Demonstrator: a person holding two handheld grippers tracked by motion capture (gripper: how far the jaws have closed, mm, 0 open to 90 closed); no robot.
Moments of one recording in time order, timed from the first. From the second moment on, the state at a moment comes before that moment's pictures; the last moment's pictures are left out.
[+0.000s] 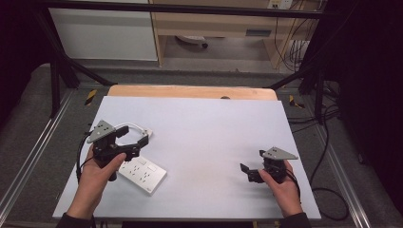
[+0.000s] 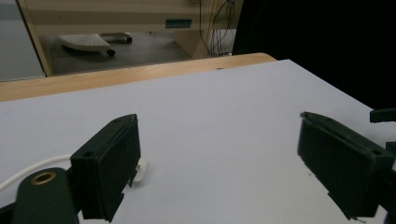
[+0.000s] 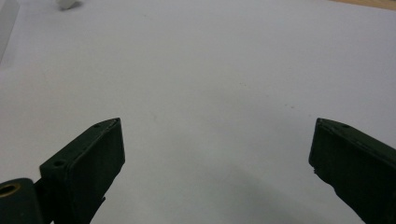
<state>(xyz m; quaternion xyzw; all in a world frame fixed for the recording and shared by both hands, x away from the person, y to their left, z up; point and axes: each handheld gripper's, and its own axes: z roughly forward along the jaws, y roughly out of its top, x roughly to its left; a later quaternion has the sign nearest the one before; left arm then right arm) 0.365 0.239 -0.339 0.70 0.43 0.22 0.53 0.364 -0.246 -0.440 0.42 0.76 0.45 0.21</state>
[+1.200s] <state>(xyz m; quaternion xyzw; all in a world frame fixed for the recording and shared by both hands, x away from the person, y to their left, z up) 0.373 0.233 -0.374 0.73 0.42 0.18 0.51 0.364 -0.246 -0.440 0.42 0.76 0.45 0.21</state>
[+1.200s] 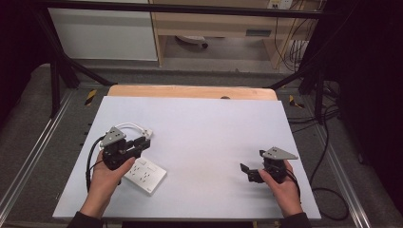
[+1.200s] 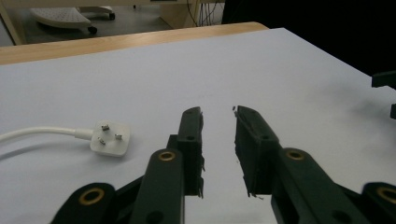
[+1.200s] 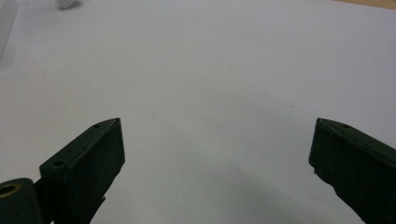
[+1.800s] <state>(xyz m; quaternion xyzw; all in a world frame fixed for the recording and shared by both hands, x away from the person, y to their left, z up) 0.375 0.244 -0.382 0.72 0.43 0.18 0.50 0.364 -0.246 -0.440 0.42 0.76 0.45 0.21</state>
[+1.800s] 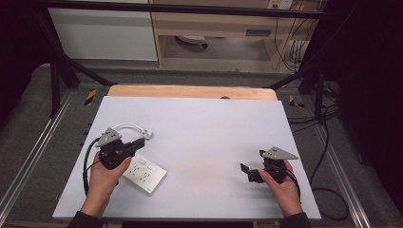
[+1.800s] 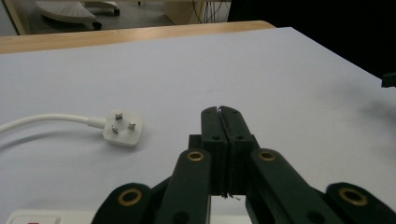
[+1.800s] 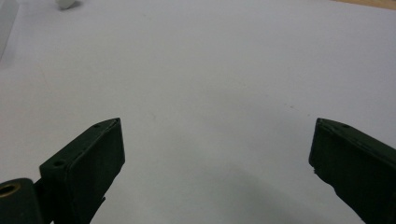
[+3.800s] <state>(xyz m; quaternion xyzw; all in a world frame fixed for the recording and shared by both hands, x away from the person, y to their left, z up) 0.376 0.247 -0.419 0.78 0.44 0.15 0.41 0.364 -0.246 -0.440 0.41 0.77 0.44 0.21</state>
